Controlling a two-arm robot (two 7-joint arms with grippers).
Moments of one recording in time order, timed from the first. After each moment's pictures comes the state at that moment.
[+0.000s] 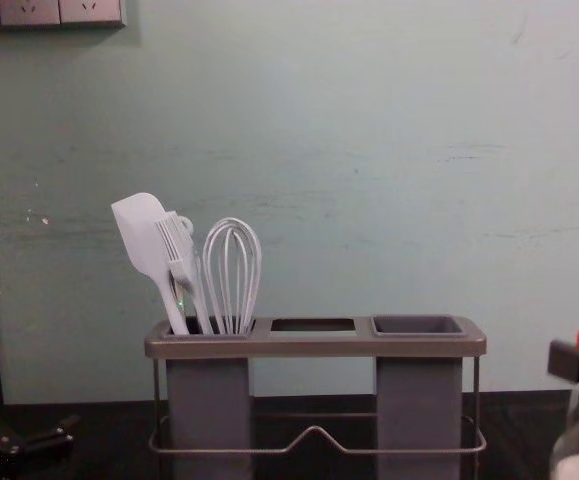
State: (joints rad) left arm -0.20 0.60 0.45 -1.41 -0.25 -0.12 0.03; right arm -0.16 0.48 -0.16 -1.80 0.37 -0.14 0.35
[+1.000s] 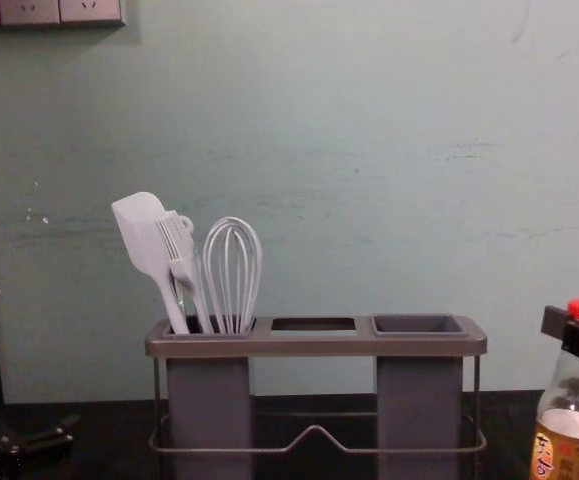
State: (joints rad) left arm -0.20 0.60 0.45 -1.41 -0.25 -0.12 0.03; right arm 0.08 0.38 -0.15 -1.52 0.42 -0.13 0.39
